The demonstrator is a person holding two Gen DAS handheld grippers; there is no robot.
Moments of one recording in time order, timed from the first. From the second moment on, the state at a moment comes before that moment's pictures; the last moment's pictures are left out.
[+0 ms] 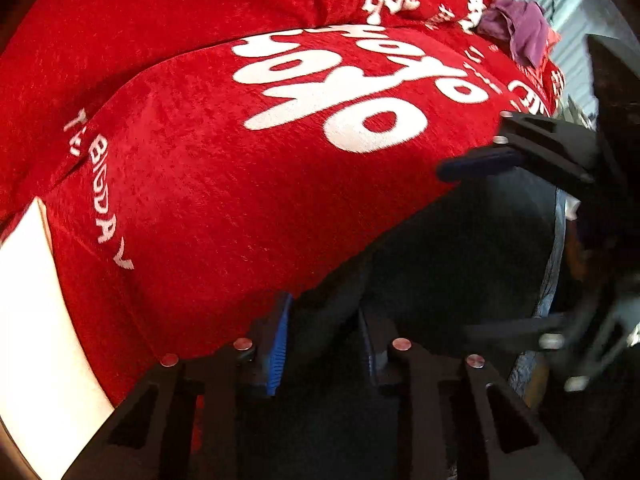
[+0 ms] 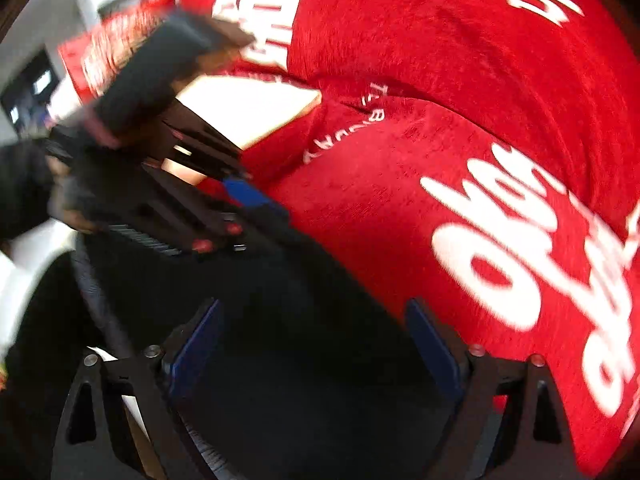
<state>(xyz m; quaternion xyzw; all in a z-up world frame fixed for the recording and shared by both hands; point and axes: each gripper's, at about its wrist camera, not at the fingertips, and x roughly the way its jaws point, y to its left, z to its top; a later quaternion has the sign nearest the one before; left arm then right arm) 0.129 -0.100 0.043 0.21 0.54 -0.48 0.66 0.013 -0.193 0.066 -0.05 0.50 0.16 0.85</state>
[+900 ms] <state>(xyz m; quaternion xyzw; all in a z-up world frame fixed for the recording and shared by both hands) 0.128 -0.020 0.051 0.06 0.58 -0.21 0.78 0.002 -0.179 0.073 0.00 0.51 -0.01 0.86</state>
